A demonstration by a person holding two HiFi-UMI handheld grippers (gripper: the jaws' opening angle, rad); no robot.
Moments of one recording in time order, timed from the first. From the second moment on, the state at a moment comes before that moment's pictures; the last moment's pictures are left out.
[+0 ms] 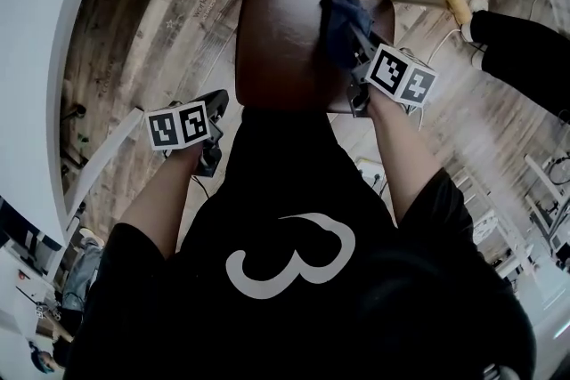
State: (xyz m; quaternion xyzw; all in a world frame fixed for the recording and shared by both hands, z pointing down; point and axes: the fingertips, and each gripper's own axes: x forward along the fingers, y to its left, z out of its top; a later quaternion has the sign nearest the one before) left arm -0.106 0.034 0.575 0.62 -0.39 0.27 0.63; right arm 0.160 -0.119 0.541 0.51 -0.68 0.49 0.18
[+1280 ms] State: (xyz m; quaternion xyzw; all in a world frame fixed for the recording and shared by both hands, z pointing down) left arm -0.211 0.084 0.593 0.58 -0.43 0.26 0.64; right arm -0.041 -0.069 0.601 0.37 -0.74 0.47 0.31
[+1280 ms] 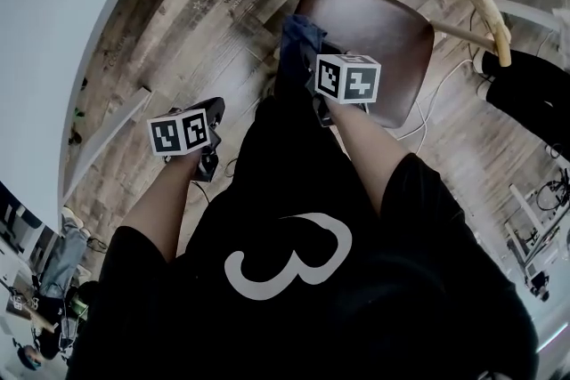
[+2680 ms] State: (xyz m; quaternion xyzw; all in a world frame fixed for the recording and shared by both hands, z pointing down) left arm -0.130 0.047 0.594 0.63 -0.35 0.34 0.61; right arm 0.177 -0.040 0.629 0.50 -0.65 0.44 0.36
